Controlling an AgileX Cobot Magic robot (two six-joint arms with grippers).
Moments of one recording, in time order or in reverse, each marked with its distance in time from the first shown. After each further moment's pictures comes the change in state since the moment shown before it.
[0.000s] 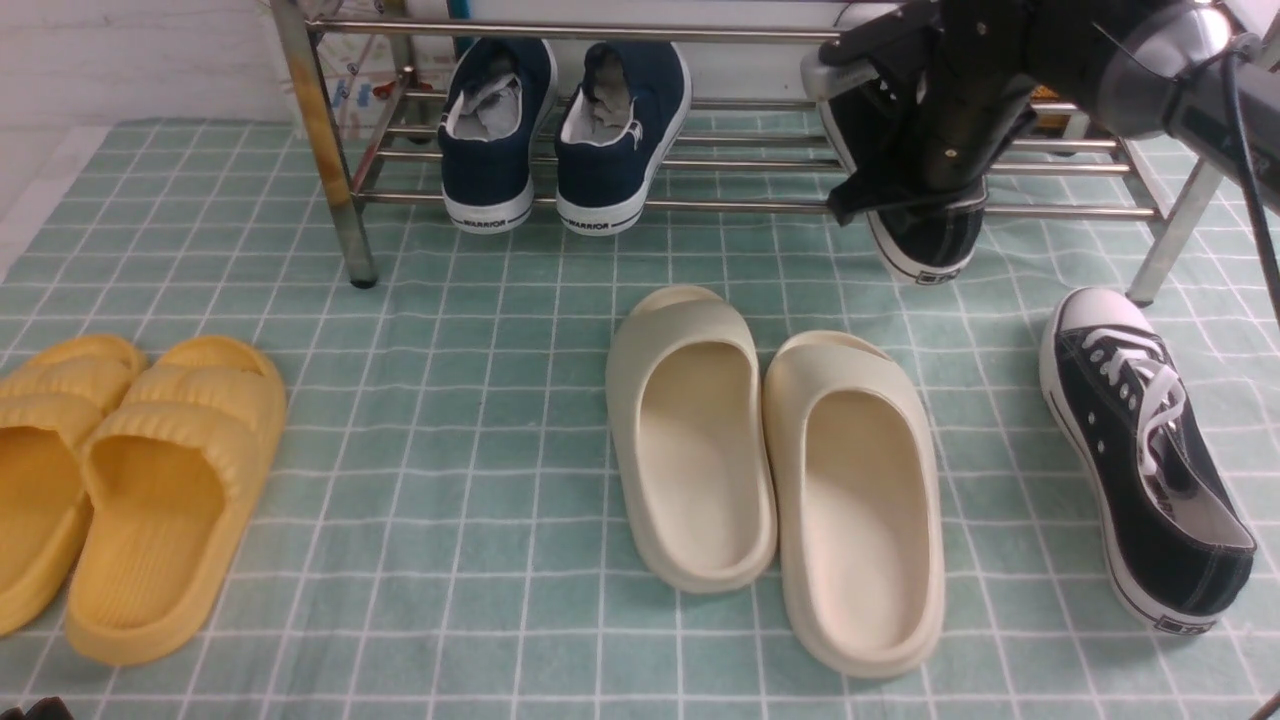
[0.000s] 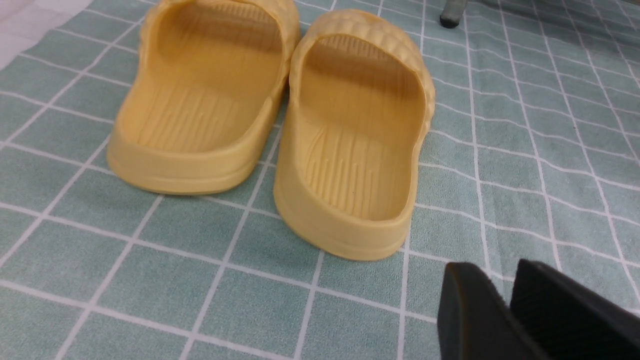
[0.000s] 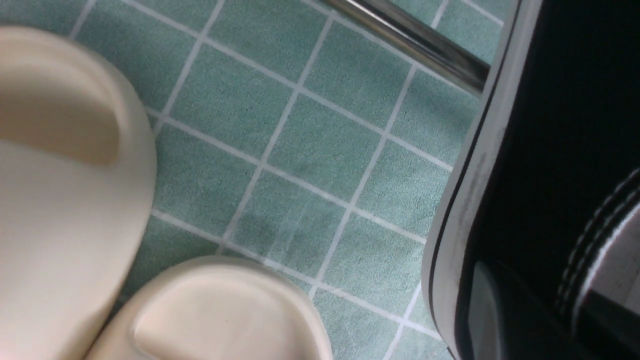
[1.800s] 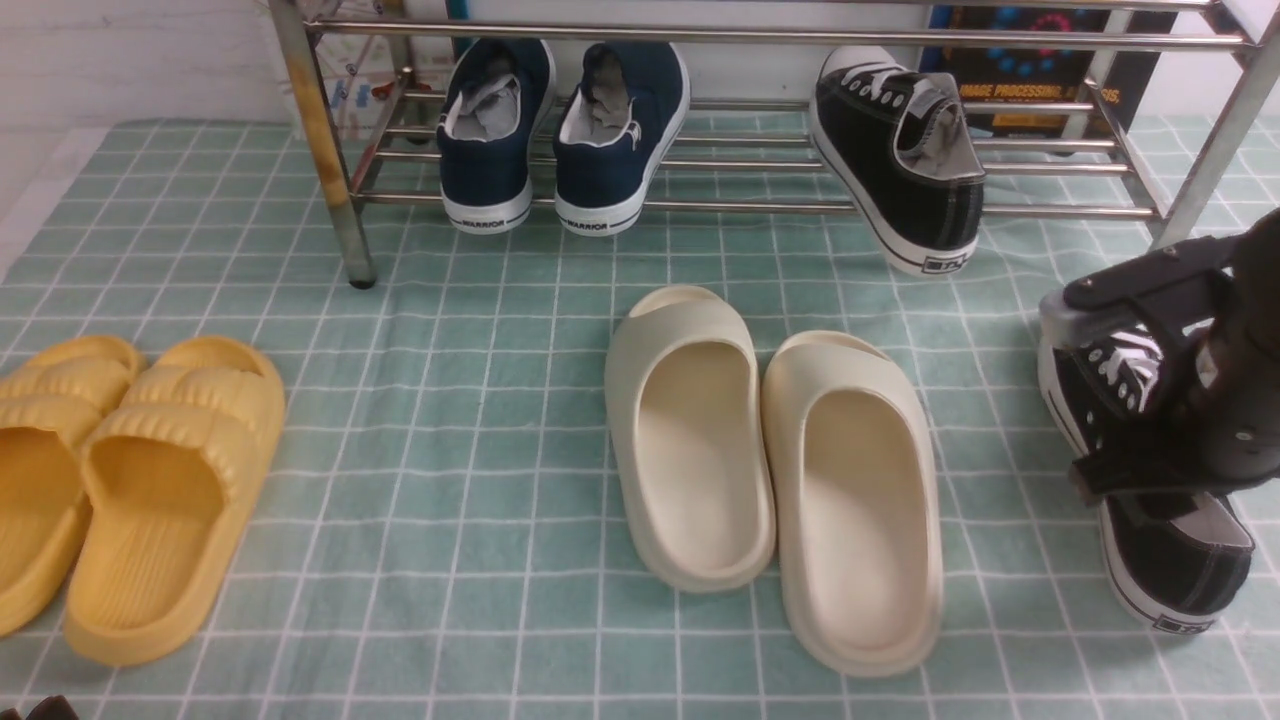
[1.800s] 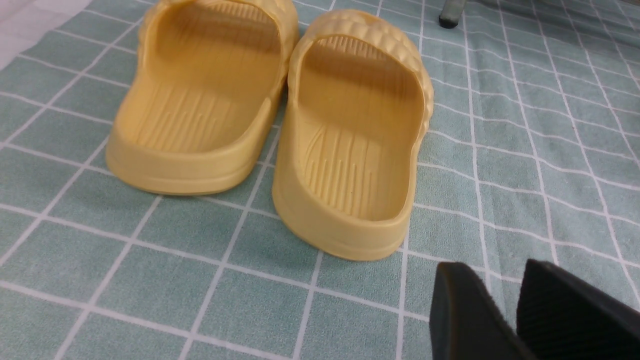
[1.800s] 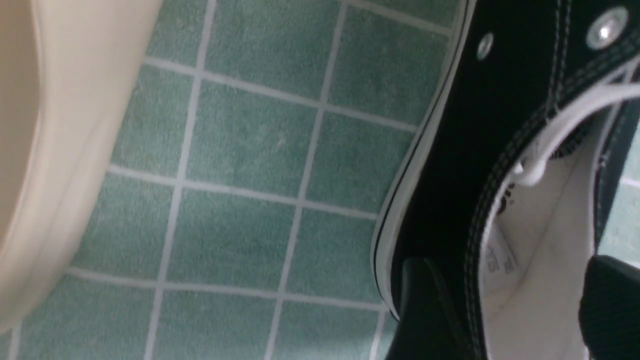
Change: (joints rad) right arm 0.000 -0.675 1.130 -0.145 -0.160 0.332; left arm 0.000 0.000 0.000 0.000 0.000 0.000
